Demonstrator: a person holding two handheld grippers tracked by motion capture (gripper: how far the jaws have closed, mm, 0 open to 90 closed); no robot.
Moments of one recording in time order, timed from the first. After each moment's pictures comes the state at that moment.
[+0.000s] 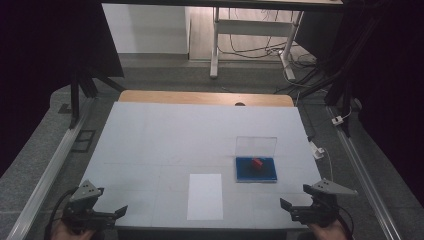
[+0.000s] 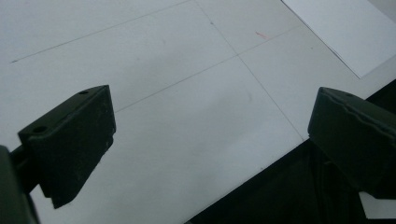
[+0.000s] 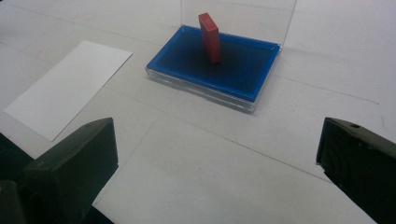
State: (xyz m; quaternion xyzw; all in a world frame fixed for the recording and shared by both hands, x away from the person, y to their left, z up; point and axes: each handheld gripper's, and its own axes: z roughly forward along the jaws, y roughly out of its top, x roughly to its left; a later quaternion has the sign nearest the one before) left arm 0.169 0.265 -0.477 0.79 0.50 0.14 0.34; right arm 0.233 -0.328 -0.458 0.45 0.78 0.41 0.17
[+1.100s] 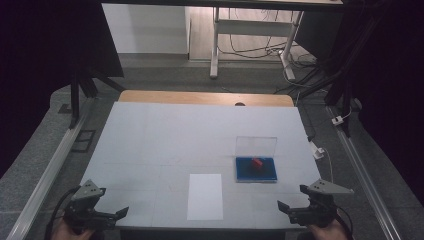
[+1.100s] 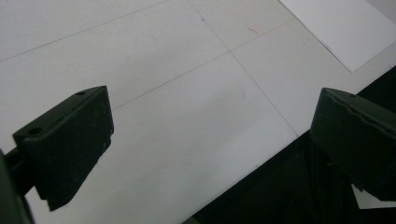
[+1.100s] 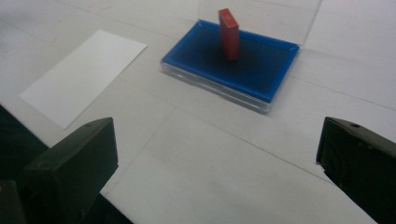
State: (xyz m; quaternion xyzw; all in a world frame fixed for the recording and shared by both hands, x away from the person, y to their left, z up) left arm 0.172 0.263 -0.479 0.80 0.49 0.12 0.34; right arm 0.232 -0.323 -0.457 0.43 0.80 0.40 0.15
